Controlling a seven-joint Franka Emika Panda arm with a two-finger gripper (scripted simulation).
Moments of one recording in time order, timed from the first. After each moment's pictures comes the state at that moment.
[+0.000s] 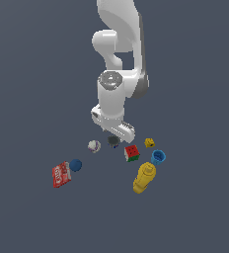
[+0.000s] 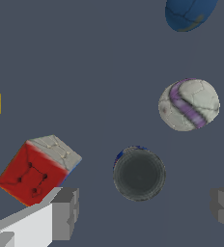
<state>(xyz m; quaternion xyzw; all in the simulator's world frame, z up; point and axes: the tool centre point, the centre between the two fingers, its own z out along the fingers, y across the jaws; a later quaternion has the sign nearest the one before) -0.037 -0.006 0.118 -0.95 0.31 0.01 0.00</state>
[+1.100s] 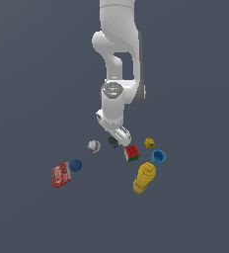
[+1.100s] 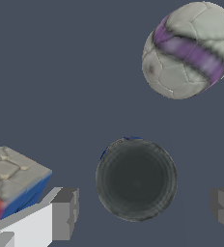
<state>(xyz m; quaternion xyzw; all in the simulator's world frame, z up) -0.064 -0.006 0.061 -0.91 0.41 0.00 0.00</state>
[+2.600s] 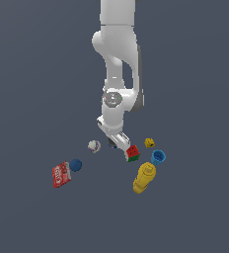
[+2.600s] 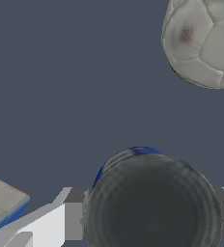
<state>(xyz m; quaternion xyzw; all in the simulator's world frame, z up) -0.060 -0.006 0.021 -0.91 0.41 -0.01 0.00</state>
